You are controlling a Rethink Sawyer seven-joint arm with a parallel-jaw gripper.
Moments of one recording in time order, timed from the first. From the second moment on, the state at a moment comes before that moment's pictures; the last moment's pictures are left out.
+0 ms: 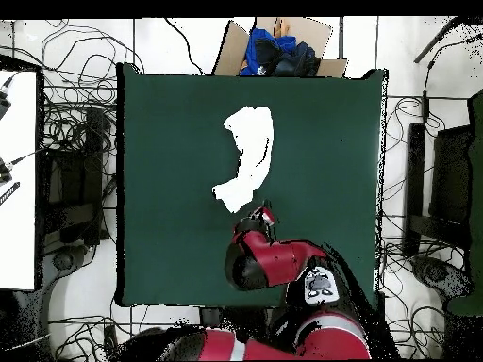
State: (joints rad) arm -0.25 -0.53 -0.09 1.89 -0.52 -0.23 1.25
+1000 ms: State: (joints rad) arm -0.50 -0.41 0.17 1.88 -0.61 -0.22 1.25
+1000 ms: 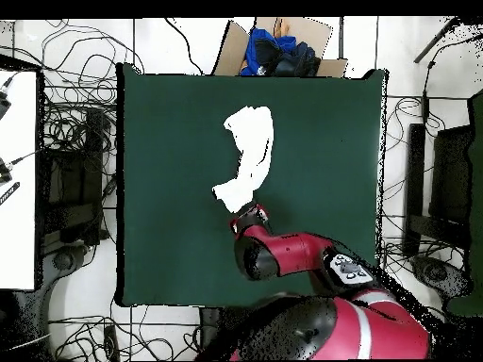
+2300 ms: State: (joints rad) arm -0.37 -0.48 0.17 1.89 -0.62 -0.32 1.25
